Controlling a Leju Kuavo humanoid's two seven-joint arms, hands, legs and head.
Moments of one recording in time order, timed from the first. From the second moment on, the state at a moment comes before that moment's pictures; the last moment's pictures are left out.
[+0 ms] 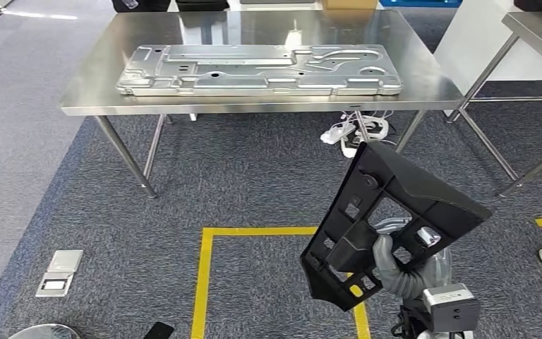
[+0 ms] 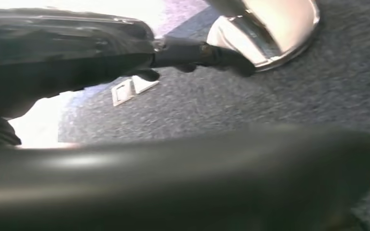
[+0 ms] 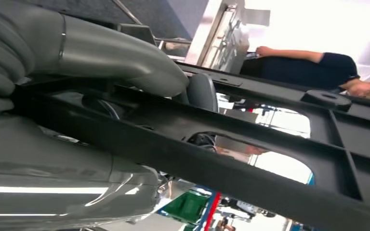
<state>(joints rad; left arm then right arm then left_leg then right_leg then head) -0.12 -0.25 0.78 -0.22 -1.29 0.43 0.06 0.21 -0.02 0.24 -1.89 0.23 -0.28 -0.49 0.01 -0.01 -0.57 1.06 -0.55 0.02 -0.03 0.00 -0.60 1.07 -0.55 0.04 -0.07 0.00</state>
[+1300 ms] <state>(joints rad) -0.11 -0.25 0.78 -0.22 -1.27 0.42 0.05 0.15 -0.07 0.21 -1.95 0.30 -0.31 -0.48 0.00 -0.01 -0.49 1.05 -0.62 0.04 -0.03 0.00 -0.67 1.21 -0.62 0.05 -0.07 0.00</state>
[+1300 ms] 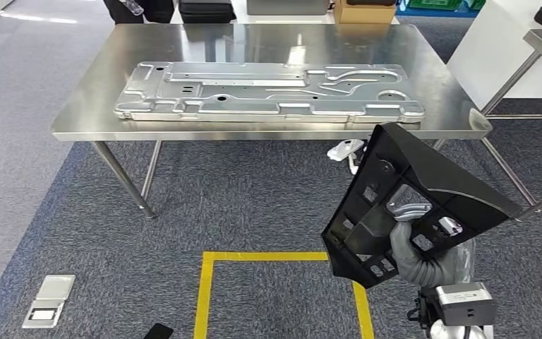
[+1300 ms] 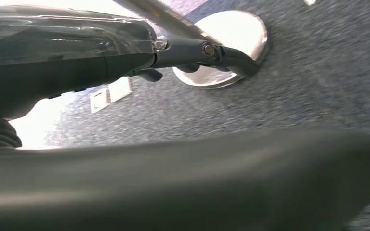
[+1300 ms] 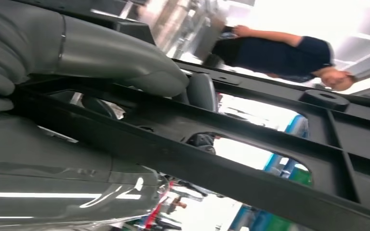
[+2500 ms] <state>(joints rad) -0.11 -0.25 0.79 -0.22 -1.27 0.41 0.04 0.12 -0.09 0.18 -1.98 0.38 -0.35 -0.48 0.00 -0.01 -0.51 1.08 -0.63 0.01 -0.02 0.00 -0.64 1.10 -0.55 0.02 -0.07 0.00</state>
